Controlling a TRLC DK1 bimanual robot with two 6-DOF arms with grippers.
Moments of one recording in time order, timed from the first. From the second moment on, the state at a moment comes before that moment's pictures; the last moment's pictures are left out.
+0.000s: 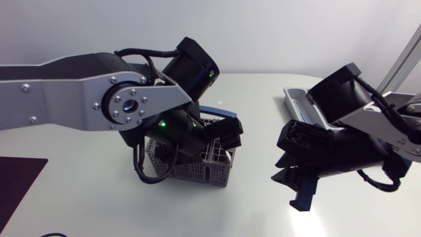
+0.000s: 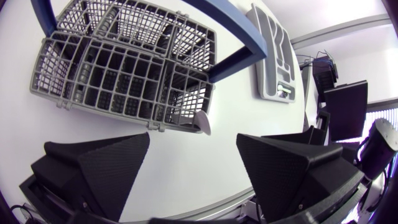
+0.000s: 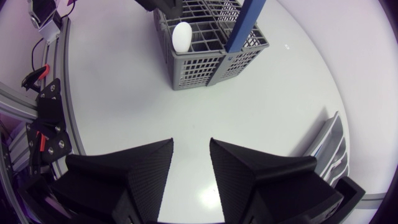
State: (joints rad) left arm -0.84 1.59 1.23 -0.64 0.10 -0.93; right arm 0.51 1.16 0.82 -0.79 -0.12 -0.55
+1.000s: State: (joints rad) left arm -0.85 1.75 1.36 -0.70 0.10 -1.05; right arm 0.48 1.10 0.76 -0.77 -0.17 -0.55
